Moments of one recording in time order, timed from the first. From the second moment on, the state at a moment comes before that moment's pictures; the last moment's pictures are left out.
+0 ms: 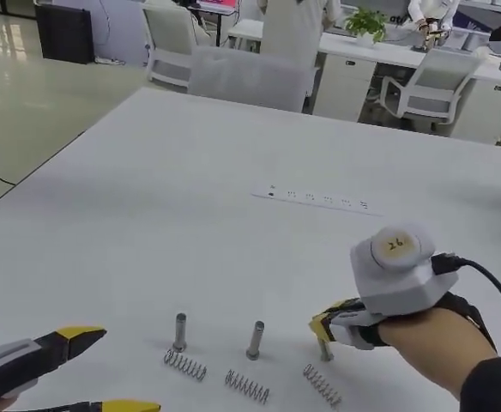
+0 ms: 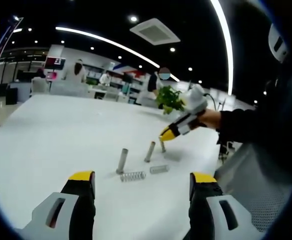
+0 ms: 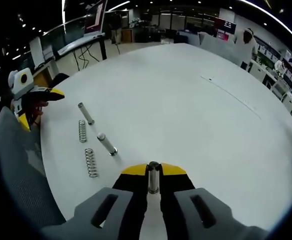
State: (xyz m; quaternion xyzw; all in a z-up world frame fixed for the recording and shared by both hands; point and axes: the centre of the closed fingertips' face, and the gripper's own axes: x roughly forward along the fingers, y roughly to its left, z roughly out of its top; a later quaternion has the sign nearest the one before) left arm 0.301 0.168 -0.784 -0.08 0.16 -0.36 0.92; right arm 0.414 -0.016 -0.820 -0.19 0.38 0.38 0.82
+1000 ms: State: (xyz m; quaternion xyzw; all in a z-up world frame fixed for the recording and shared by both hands) left arm 0.299 0.166 -0.785 -0.08 0.17 -0.36 0.91; right arm 0.390 -0.019 -0.818 -0.18 0.37 0.38 0.83
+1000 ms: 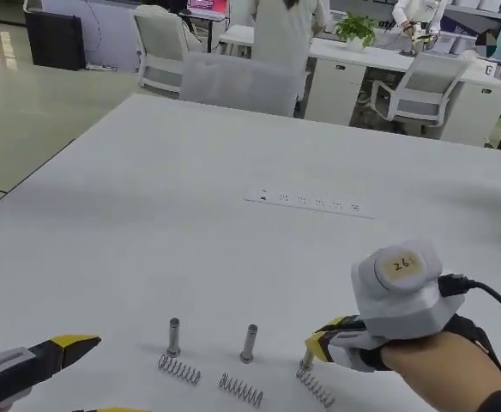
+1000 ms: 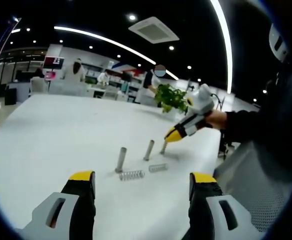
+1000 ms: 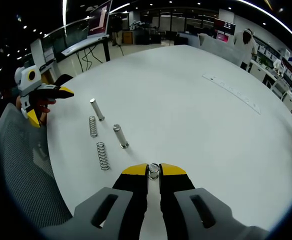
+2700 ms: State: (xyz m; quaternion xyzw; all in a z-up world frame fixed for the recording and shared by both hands) left arm 0.299 0.165 -0.786 -0.08 0.17 -0.36 0.91; right arm 0.382 -0.029 -0.812 -0.17 0.35 0.39 0.83
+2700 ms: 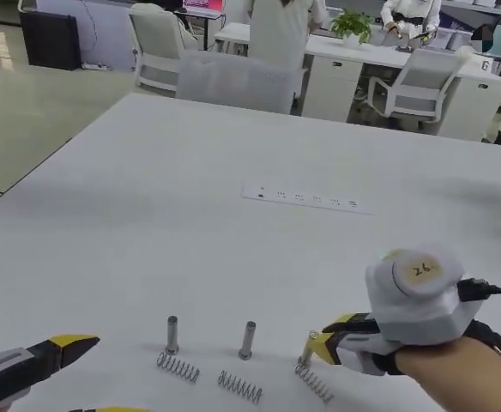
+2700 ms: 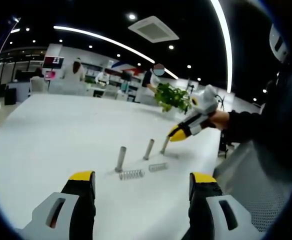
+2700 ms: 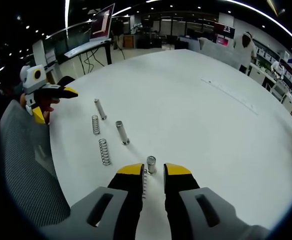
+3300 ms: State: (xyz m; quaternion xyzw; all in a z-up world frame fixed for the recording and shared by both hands) left arm 0.299 0.166 -0.786 -0.08 0.17 -0.37 0.91; right arm 0.356 -0.037 -0.845 -0.18 0.41 0.40 0.80
